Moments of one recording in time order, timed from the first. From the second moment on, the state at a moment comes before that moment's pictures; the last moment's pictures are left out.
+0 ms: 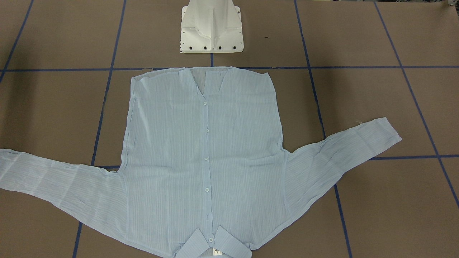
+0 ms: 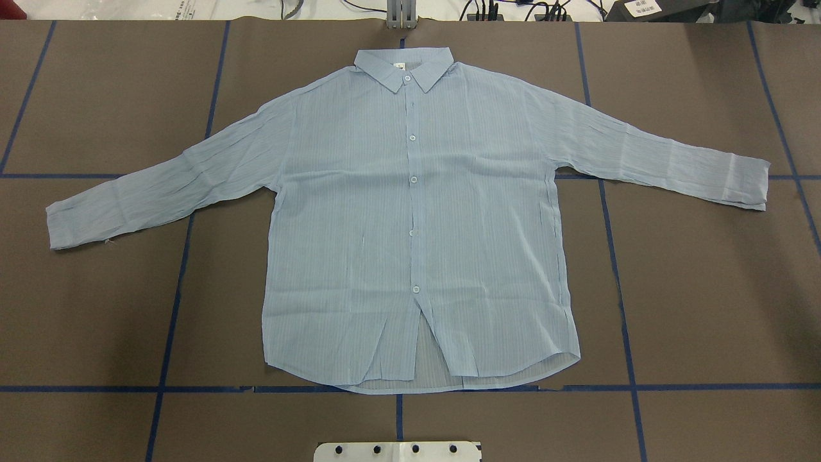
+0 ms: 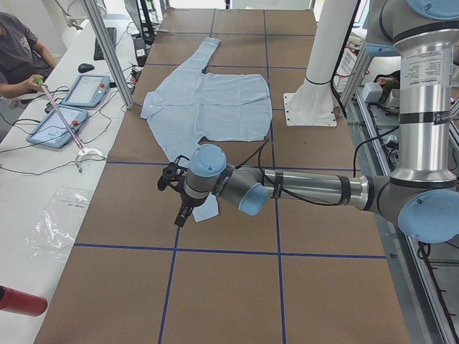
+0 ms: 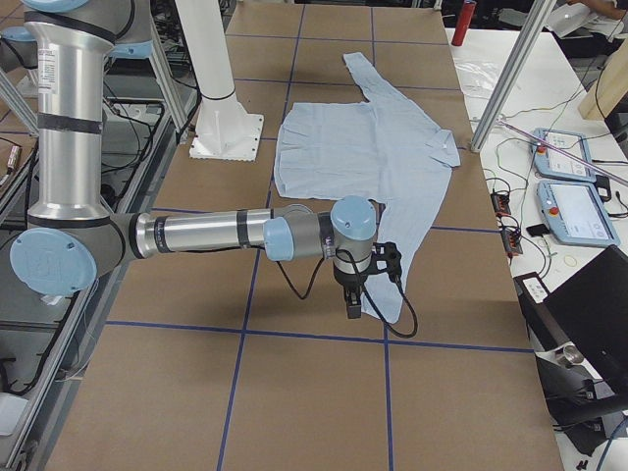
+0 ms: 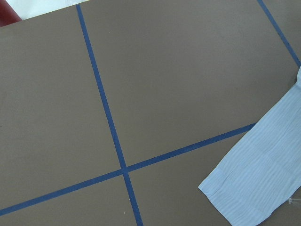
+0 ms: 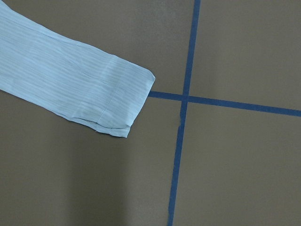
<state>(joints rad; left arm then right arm) -1.51 -1.49 -1.71 -2.04 -2.35 -0.09 1.49 -1.66 1.77 -1.52 2.32 0.05</state>
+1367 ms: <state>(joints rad) -1.51 -1.46 -1.70 -2.09 -2.35 -0.09 1.46 -1.65 1.63 -1.38 2.41 0.05</state>
